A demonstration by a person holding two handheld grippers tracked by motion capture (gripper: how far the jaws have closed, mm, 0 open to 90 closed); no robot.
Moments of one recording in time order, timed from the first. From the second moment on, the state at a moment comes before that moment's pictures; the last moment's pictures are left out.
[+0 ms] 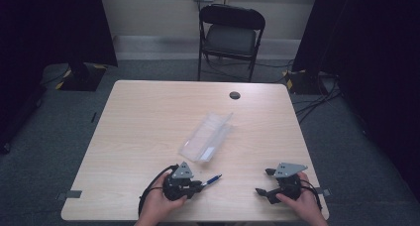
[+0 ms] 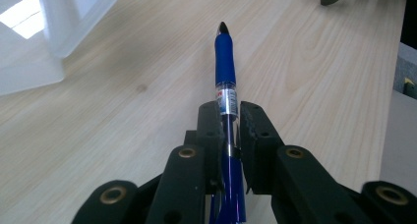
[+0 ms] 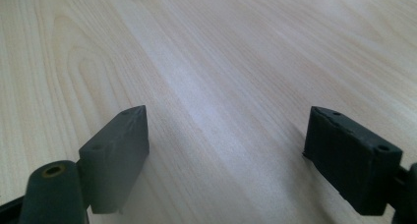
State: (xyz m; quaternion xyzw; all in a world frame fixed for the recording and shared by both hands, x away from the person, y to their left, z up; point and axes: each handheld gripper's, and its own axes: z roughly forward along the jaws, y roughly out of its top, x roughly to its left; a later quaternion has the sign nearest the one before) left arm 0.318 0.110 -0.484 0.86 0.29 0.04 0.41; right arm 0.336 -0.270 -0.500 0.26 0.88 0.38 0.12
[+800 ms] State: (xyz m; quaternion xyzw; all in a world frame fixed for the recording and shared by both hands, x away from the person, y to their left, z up) left arm 0.320 0.158 -0.466 0.84 0.33 0.04 0.42; right arm 0.336 -0.270 -0.500 0.26 0.88 0.38 0.12
